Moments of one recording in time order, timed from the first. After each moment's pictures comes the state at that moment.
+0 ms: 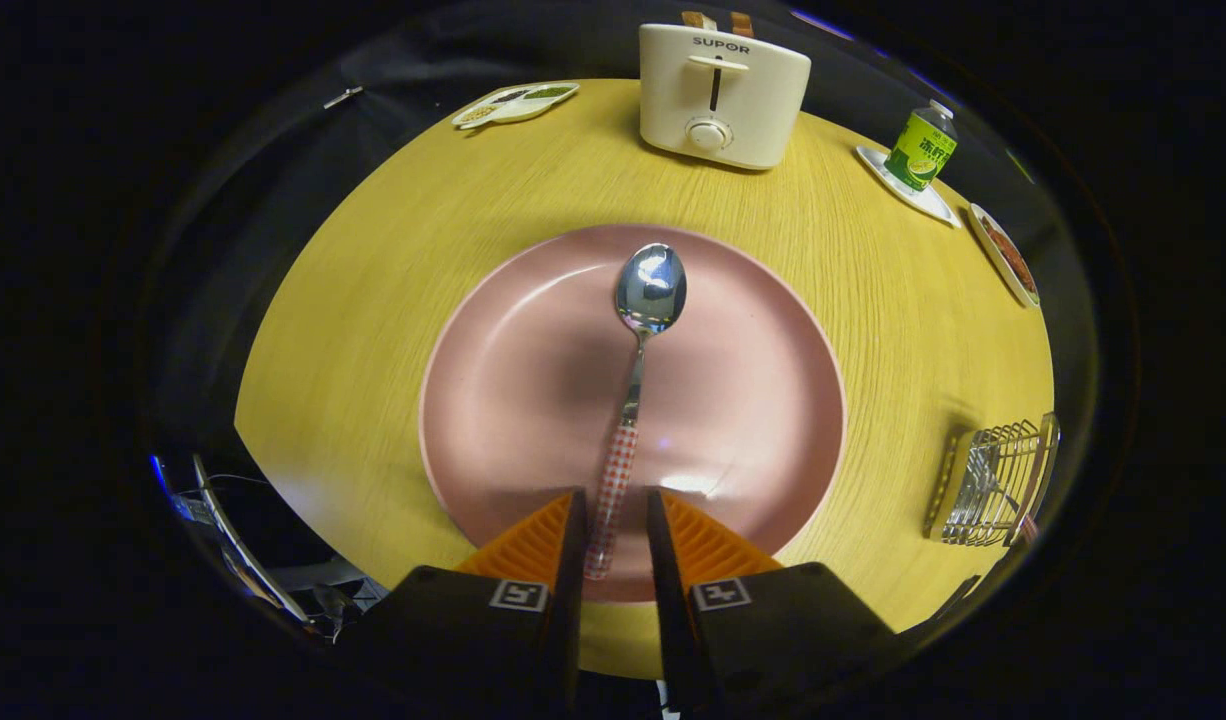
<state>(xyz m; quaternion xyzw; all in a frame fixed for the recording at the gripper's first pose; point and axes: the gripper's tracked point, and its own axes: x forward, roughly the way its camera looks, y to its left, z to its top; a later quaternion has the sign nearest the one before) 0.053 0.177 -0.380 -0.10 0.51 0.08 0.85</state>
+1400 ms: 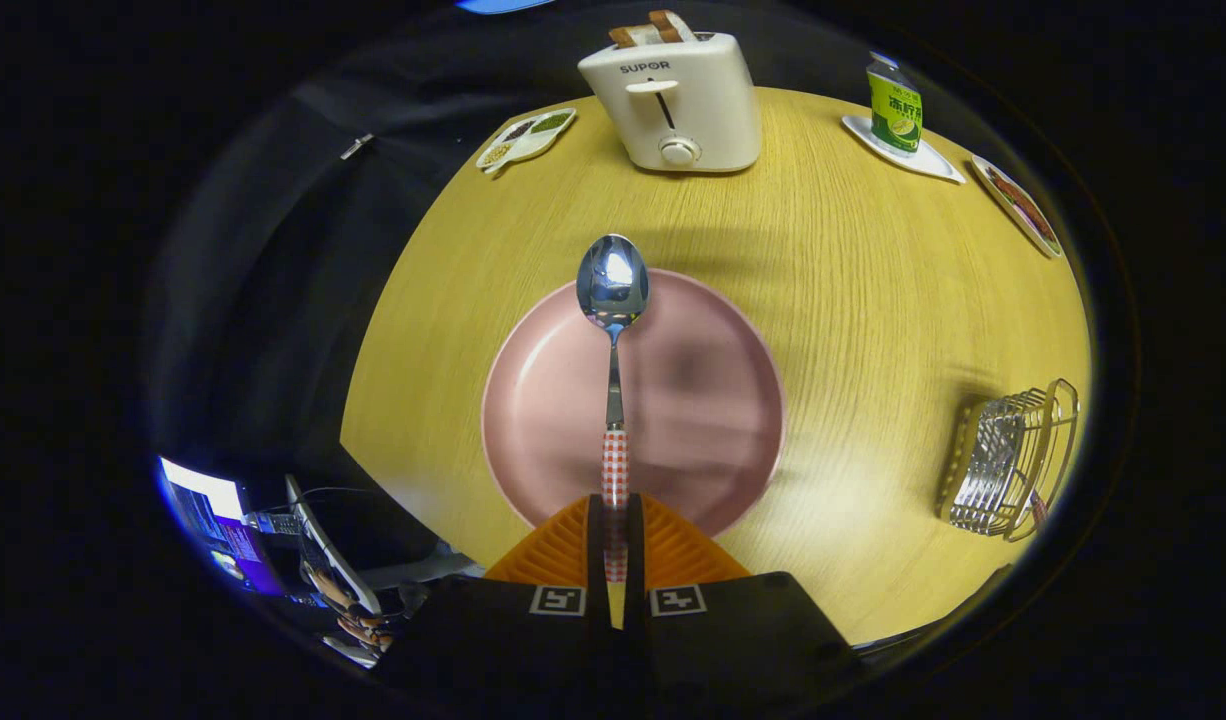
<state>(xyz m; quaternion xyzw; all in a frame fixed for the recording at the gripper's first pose) 0.034 0.167 -0.320 0.03 0.53 0.18 0.83</state>
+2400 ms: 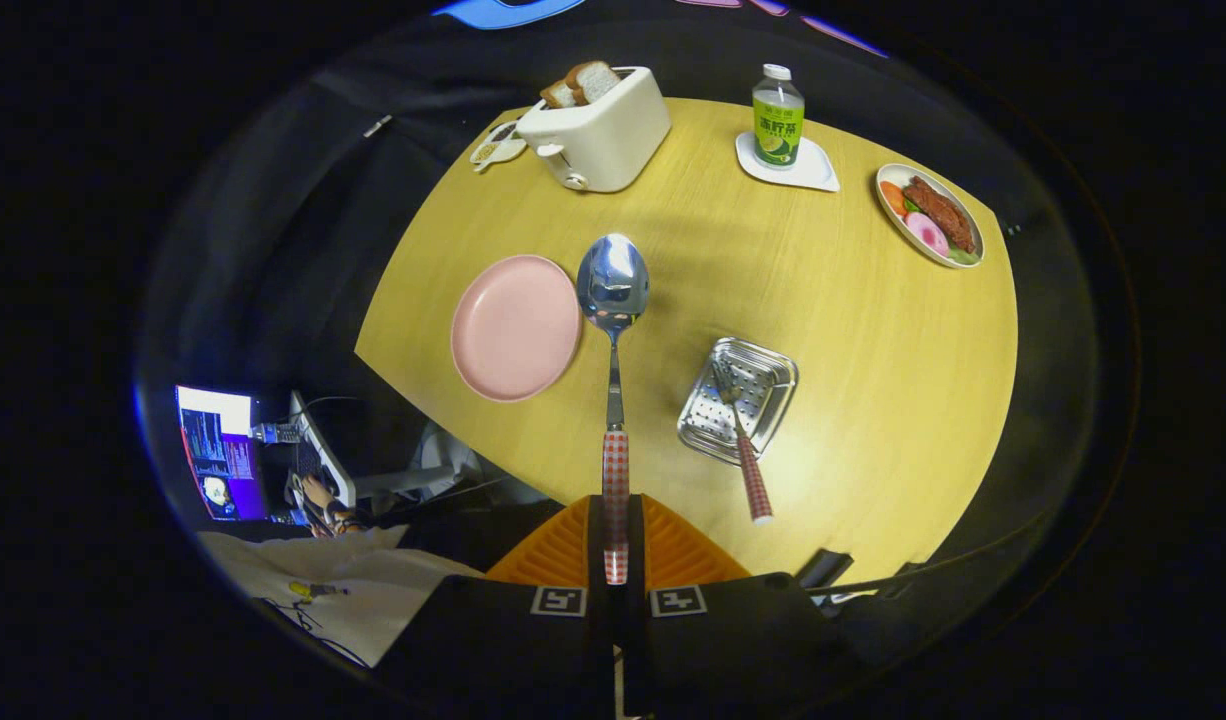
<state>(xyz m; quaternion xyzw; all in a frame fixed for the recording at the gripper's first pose) -0.028 -0.050 -0.173 -0.06 0.60 0.19 0.77</state>
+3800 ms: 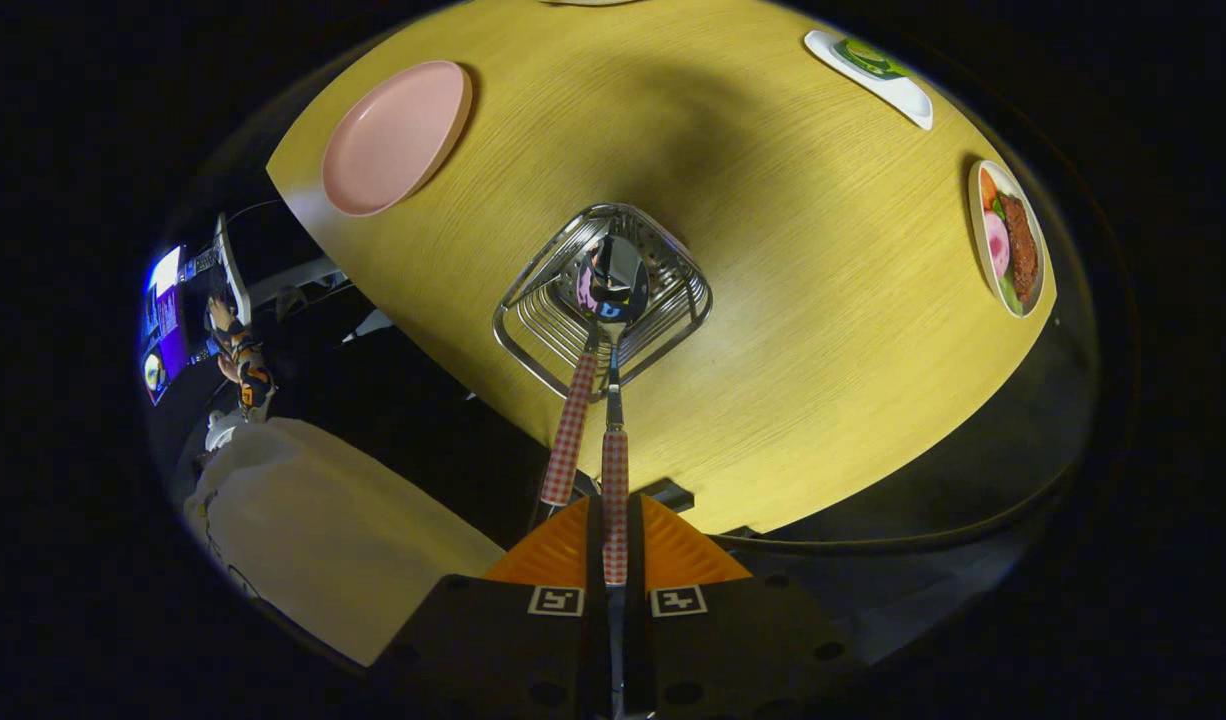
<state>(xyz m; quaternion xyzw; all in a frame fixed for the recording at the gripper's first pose) 0.000 -0.148 -0.217 -0.28 0.78 0.17 0.53</state>
